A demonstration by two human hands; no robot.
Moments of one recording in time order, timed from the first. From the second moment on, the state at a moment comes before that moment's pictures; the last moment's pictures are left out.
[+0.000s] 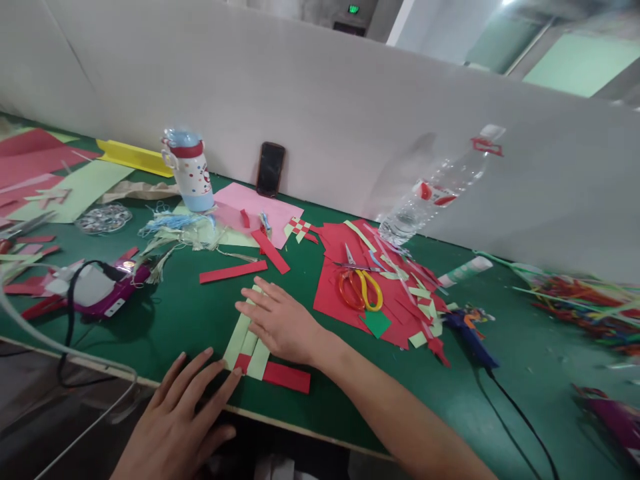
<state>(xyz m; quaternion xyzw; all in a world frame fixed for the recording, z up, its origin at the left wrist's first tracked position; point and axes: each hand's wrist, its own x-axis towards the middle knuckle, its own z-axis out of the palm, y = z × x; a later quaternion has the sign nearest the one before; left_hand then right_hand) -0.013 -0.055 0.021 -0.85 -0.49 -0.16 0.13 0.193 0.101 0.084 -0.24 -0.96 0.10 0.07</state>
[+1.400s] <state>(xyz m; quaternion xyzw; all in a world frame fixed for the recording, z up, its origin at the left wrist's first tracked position) 0.004 -0.066 0.012 -0.78 -0.55 -0.30 0.00 0.251 0.003 0.044 -0.34 -0.90 0.10 0.26</state>
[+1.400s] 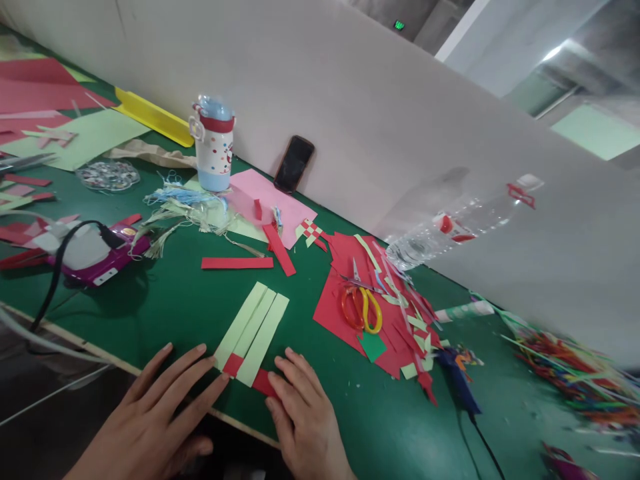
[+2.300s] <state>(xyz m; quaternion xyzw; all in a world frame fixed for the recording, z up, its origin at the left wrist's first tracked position) 0.009 -0.066 0.012 -0.78 -0.55 -0.29 0.02 0.237 0.007 0.059 -0.32 -0.93 0.09 0.17</state>
